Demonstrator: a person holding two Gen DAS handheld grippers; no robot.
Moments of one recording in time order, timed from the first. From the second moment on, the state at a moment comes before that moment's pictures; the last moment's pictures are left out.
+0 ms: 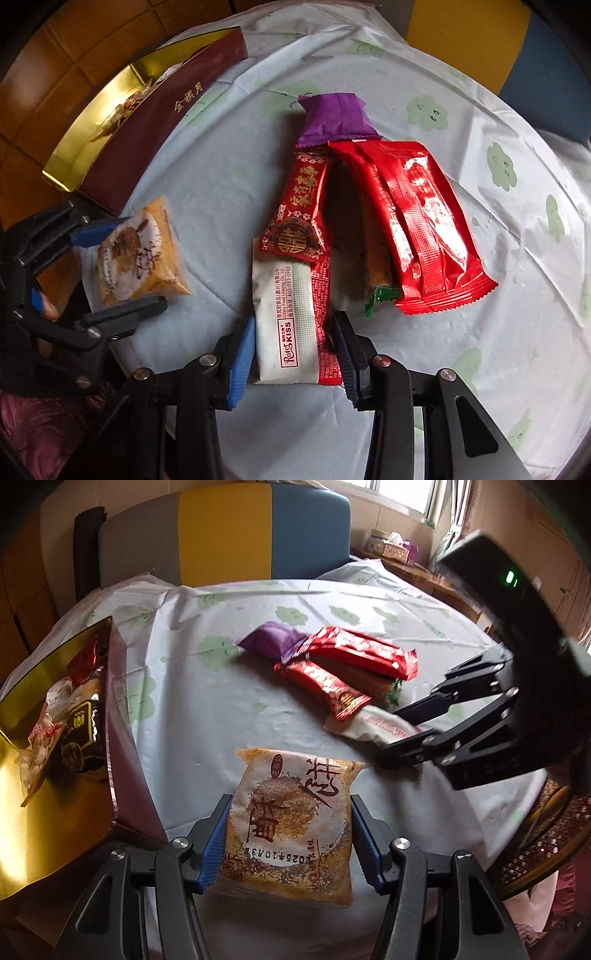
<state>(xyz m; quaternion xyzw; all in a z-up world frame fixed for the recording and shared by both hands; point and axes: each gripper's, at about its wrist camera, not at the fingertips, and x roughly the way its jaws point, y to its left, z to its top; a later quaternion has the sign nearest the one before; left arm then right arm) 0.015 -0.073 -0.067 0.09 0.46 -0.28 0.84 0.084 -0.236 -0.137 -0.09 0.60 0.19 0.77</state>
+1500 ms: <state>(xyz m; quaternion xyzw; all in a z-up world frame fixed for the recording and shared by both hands) 0.066 0.089 -0.035 -0.08 0.48 -0.05 0.87 0.061 -0.199 -0.143 -0.16 0.56 0.19 0.79</state>
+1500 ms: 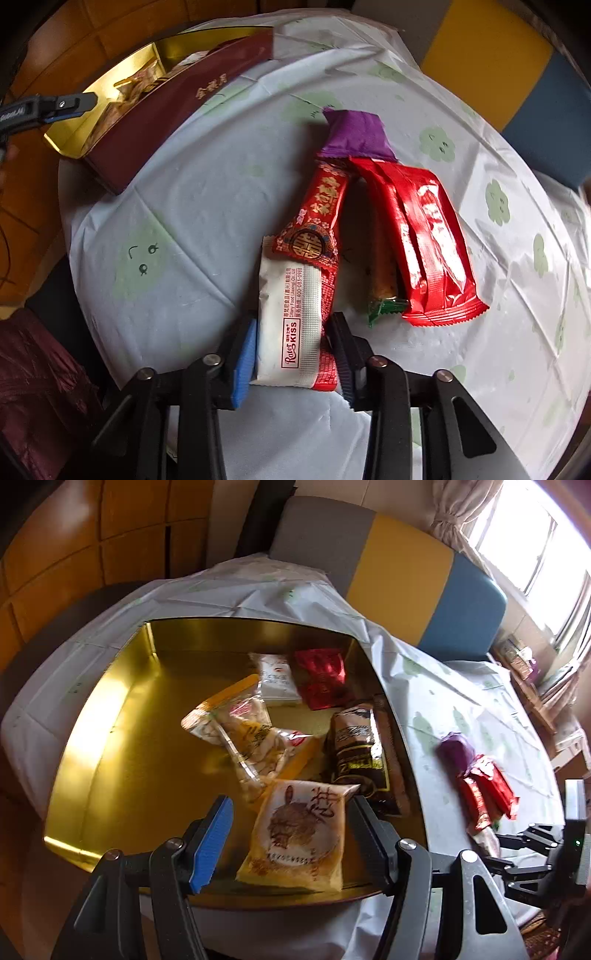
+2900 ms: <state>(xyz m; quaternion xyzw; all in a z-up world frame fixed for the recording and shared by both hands) 0.048 0.094 -0.025 -0.05 0.45 -0.03 0.89 0.048 -0.175 -0.120 -0.04 0.56 0.21 0.80</state>
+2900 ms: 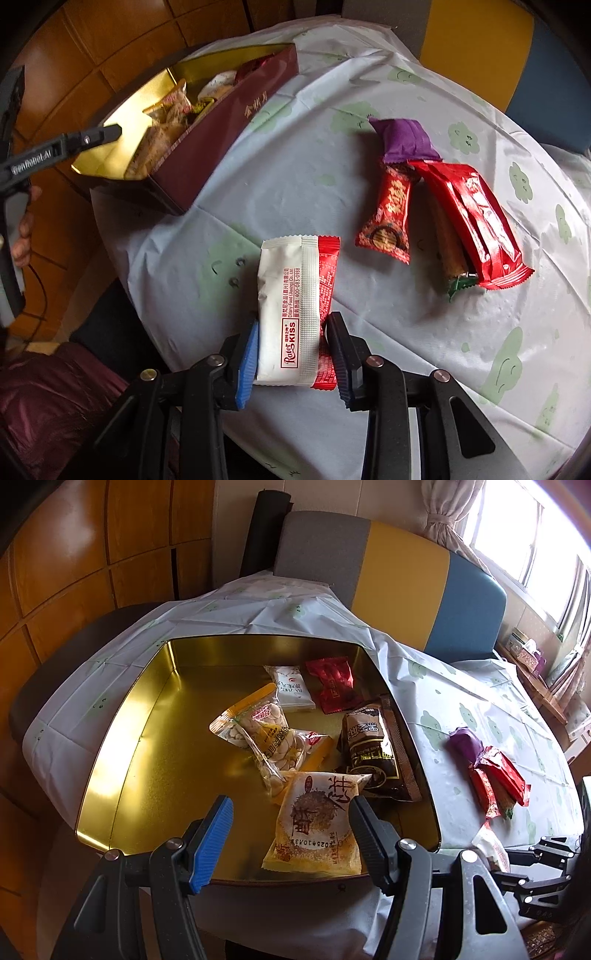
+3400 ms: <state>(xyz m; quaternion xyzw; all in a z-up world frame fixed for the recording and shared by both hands) 0.045 0.110 -0.027 -0.06 0.45 -0.02 0.89 0.075 -0.131 -0.076 0.01 0.52 0.25 0.82</state>
